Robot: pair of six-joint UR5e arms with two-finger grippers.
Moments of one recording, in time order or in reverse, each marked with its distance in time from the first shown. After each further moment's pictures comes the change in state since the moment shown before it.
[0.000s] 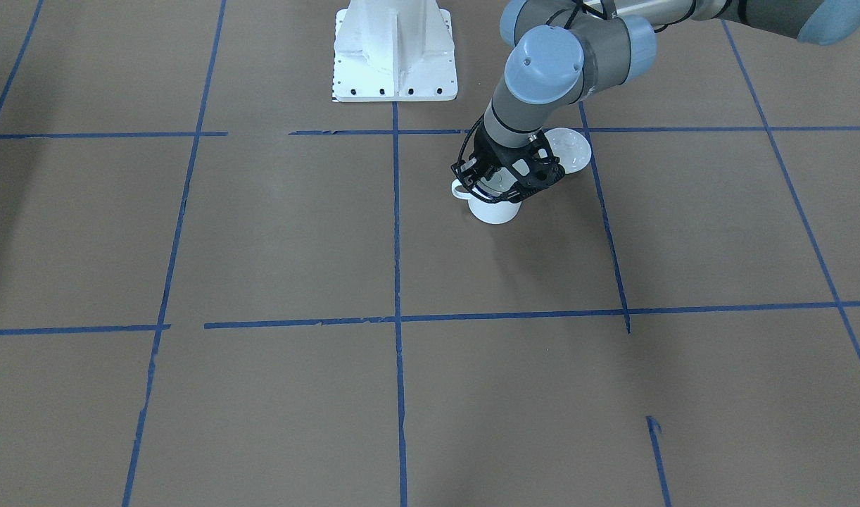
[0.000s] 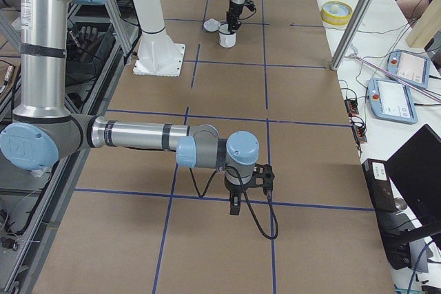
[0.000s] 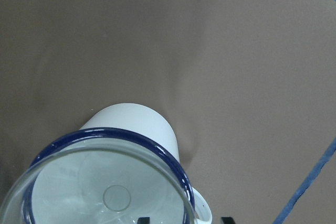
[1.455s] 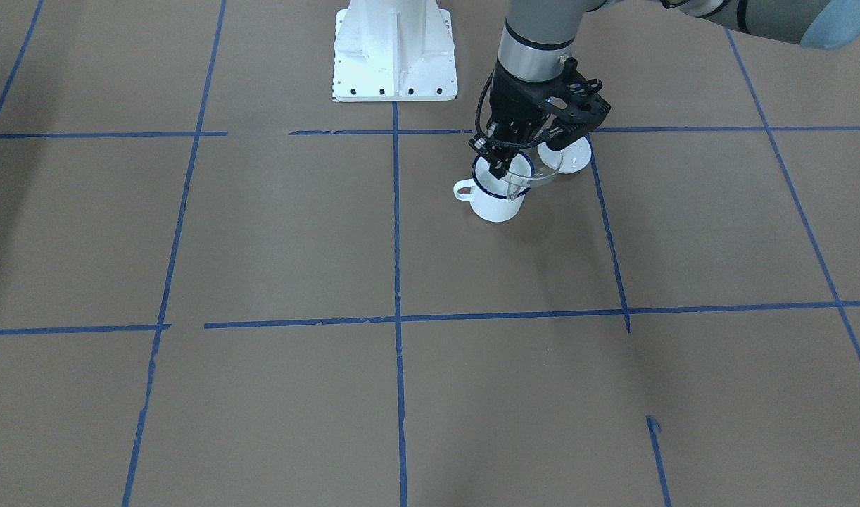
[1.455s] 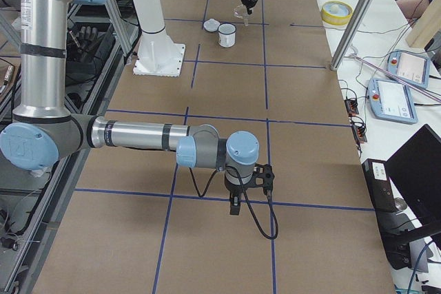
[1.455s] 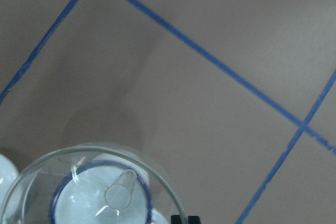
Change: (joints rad) left arm -0.122 -0.067 -0.114 -0.015 0.278 -0.225; right arm 0.000 0.000 0.000 0.000 0.000 0.000
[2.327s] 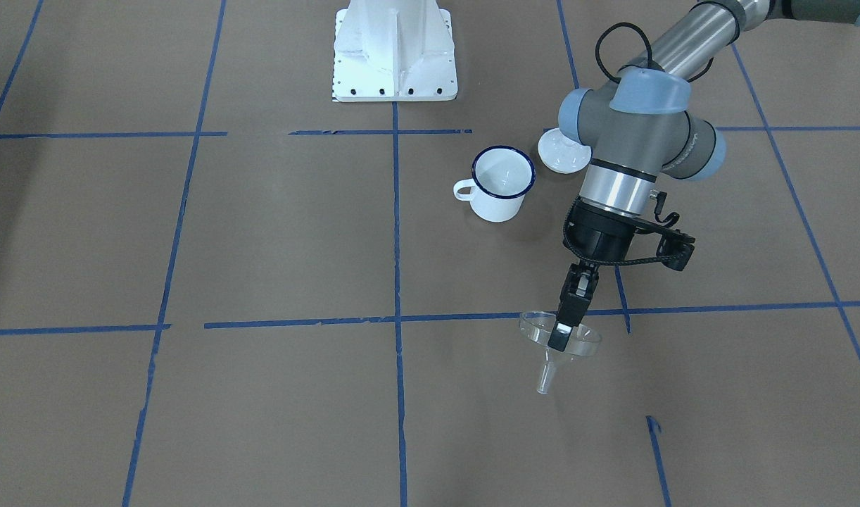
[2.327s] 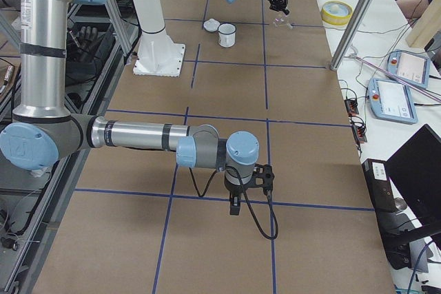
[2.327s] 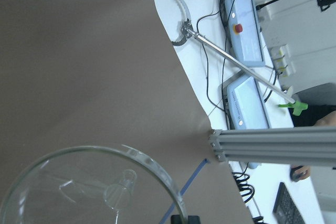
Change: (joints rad) left arm -0.043 0.144 0.420 -1.023 0.434 -0.344; right arm 0.000 0.000 -0.001 0.000 0.000 0.000
